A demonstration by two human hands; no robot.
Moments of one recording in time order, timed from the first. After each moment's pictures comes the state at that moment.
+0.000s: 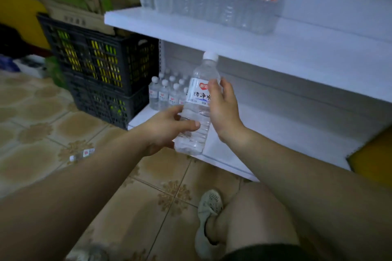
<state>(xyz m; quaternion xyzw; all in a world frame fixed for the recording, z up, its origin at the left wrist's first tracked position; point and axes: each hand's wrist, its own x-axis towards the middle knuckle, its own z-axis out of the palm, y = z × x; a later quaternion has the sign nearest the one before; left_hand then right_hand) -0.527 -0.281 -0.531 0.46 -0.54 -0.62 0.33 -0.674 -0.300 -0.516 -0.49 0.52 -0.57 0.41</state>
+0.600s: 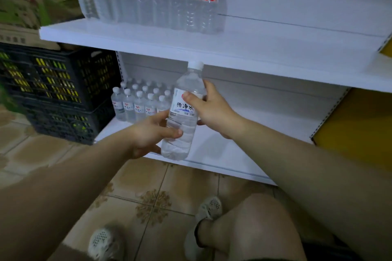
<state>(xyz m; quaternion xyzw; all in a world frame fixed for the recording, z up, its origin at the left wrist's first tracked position) -0.602 -0.293 -0.532 0.41 -0.60 -0.65 0.24 -0.774 -0.283 -0.499 -0.57 0.57 -0.45 0.38</state>
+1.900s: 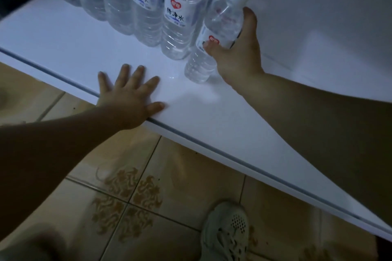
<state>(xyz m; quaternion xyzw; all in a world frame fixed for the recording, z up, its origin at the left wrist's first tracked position) -0.585 -0.585 -0.941 0.60 -0.79 -0.12 -0.07 -0.797 -0.617 -0.839 -0.56 0.67 -0.40 0.28</state>
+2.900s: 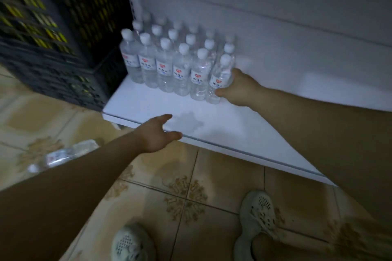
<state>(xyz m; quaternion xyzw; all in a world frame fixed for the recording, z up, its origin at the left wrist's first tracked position) -0.506 -0.502 -0.748 0.60 -0.70 -0.40 0.02 -0.741 -0.545 -0.691 -0.58 0.76 -0.12 0.27</state>
